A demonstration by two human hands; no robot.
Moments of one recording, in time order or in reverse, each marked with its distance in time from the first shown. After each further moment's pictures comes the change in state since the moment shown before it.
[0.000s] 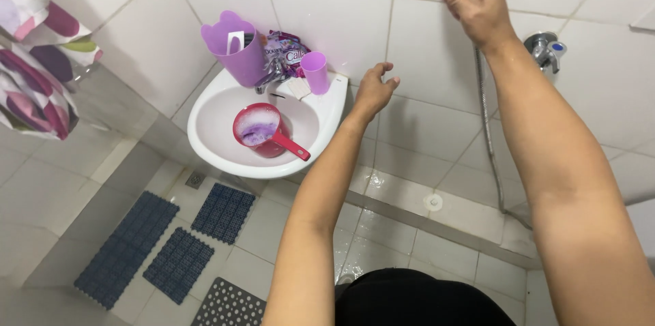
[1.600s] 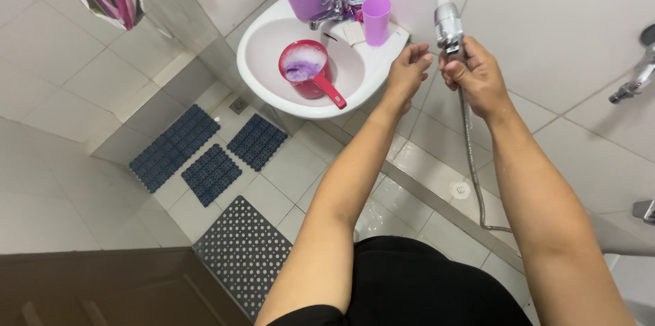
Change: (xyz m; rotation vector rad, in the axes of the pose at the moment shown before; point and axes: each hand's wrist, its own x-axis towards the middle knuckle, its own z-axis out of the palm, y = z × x) left_hand -0.046 -0.050 0.010 -0.591 0.238 -0.206; right_hand -0.126 0.034 0.086 0.619 -0.276 0.322
